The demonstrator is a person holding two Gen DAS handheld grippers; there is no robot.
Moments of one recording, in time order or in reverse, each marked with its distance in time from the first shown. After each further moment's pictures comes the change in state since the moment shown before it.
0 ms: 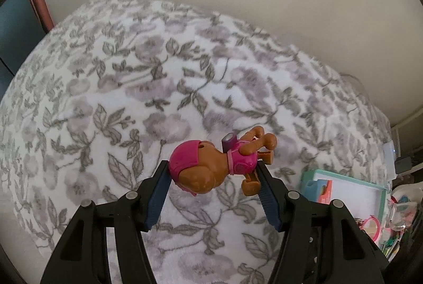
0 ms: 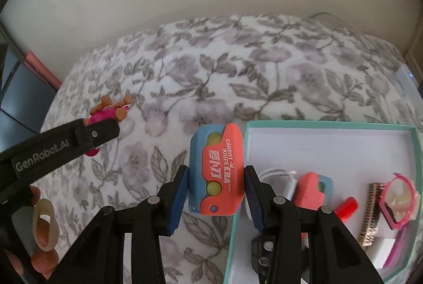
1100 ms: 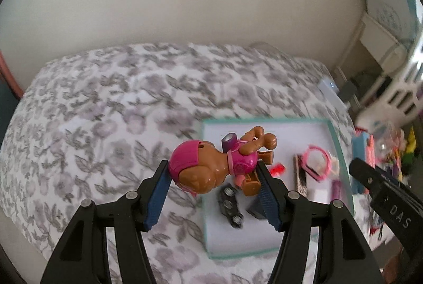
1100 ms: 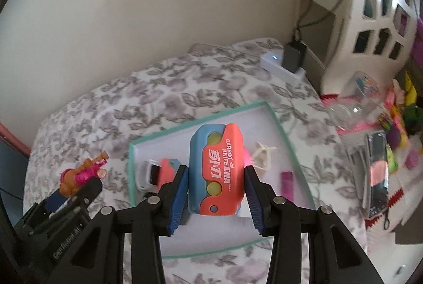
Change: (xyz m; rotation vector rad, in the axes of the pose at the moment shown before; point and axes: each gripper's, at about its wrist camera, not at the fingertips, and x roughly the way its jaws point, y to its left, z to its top) left arm -0.083 -0.127 -0.100 0.346 -0.090 -0.107; right arm -0.160 -0.128 -0.058 0.291 -0.157 -0.252
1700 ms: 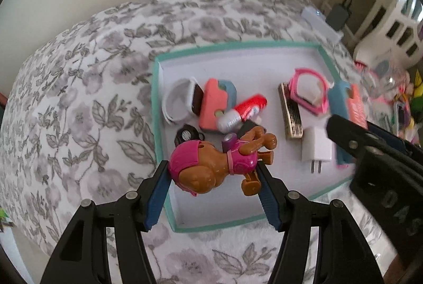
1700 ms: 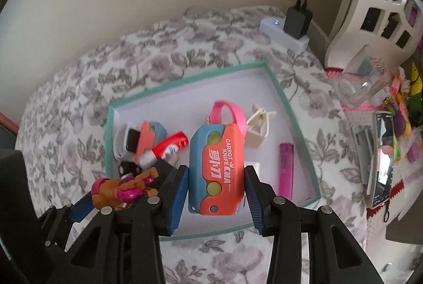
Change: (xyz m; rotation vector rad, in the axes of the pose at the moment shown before) left arm 0.054 -0.055 -0.048 0.151 0.223 0.013; right arm 0.048 -0.003 -0.028 -0.063 0.161 -0.039
